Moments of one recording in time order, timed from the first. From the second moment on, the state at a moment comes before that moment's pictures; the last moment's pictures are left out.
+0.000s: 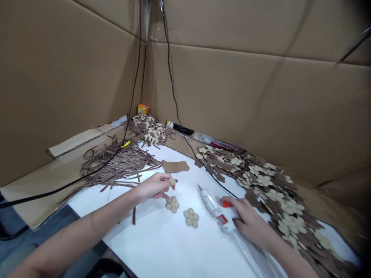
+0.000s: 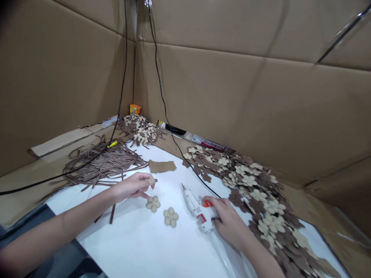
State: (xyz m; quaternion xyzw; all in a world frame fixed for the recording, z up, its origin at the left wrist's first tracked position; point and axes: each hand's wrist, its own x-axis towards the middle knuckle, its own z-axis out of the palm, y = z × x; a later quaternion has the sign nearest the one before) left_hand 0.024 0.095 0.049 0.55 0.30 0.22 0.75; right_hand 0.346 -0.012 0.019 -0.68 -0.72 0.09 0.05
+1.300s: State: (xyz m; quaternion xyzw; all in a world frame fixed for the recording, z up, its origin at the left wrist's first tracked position) left_hand 0.025 0.079 0.054 0.65 0.26 0.25 0.67; right_hand 0.190 0.002 0.077 -0.66 -0.59 0.32 0.34
